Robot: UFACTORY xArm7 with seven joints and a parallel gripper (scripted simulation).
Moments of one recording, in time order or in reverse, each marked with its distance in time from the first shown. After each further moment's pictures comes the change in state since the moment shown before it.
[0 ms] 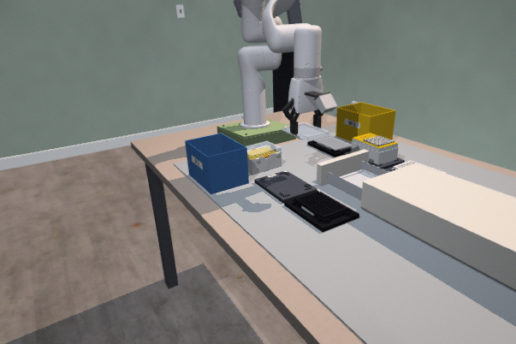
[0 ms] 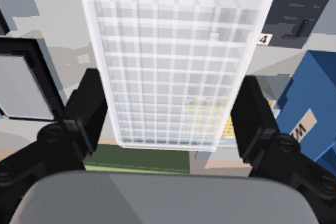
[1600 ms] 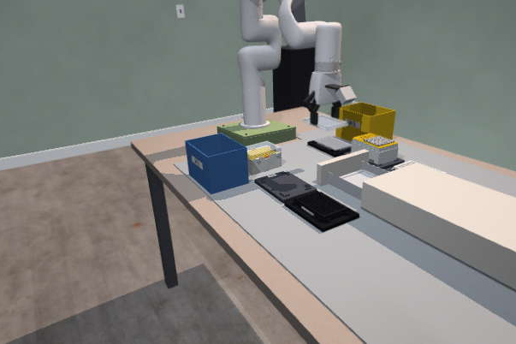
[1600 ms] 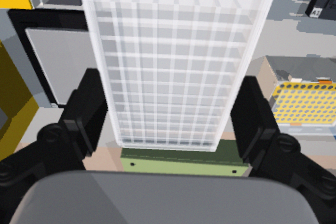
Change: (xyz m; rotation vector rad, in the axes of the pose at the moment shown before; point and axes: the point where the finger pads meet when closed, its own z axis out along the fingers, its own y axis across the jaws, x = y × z) arm -0.038 -0.107 0.000 0.000 0.000 -0.001
